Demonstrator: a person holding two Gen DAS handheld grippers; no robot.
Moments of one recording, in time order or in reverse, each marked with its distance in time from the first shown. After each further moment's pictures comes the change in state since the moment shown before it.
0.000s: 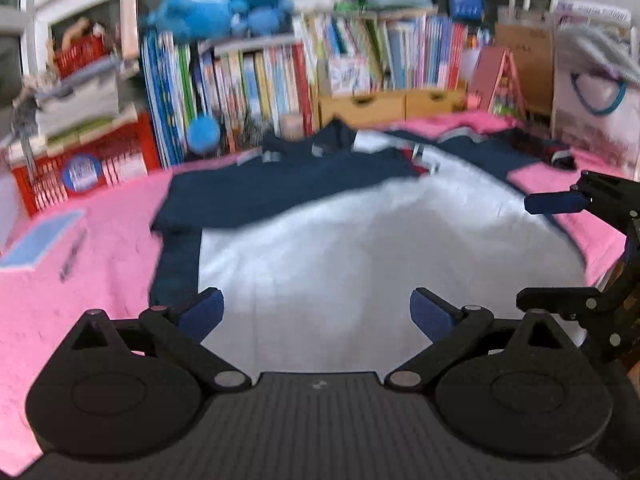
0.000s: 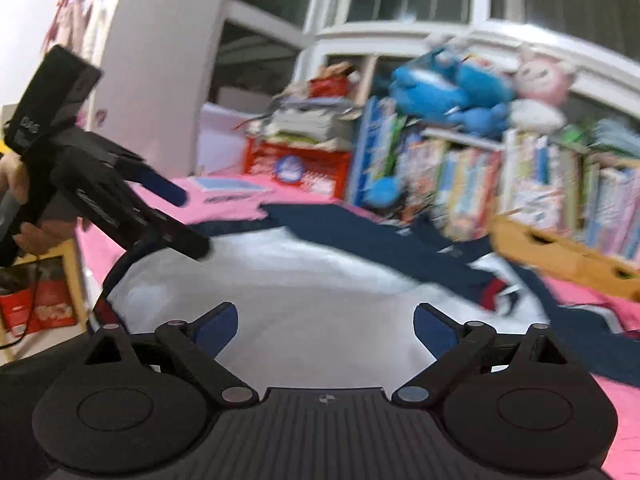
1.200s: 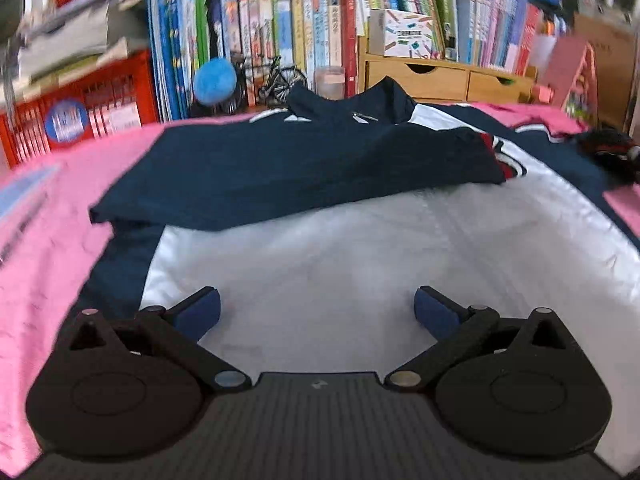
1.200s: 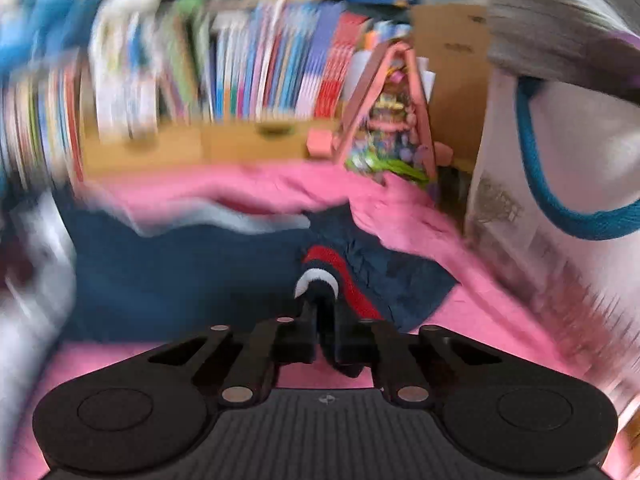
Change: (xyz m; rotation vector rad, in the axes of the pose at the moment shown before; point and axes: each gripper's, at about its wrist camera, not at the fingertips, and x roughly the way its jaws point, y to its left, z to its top) left arm 0.118 0.016 0.046 -0.153 0.060 0.046; right arm -0.025 -0.345 -0.012 0.690 0.139 -0.677
